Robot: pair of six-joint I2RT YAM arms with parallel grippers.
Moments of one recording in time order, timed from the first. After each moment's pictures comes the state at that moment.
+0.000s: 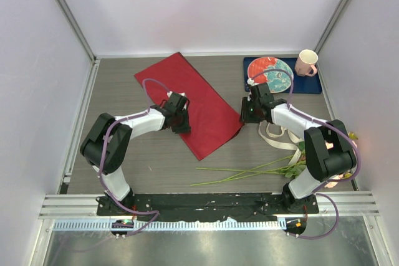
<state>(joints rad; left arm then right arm) -0.57 1.76 1.01 -0.26 0.05 -0.63 0.33 1.59 0.95 -0.30 -0.08 0.32</state>
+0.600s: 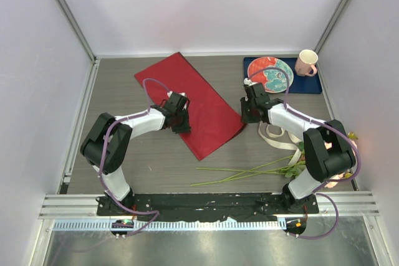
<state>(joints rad) -0.57 1.76 1.01 -0.27 0.05 -0.63 0.37 1.59 0.96 -0.33 0.03 0.30</state>
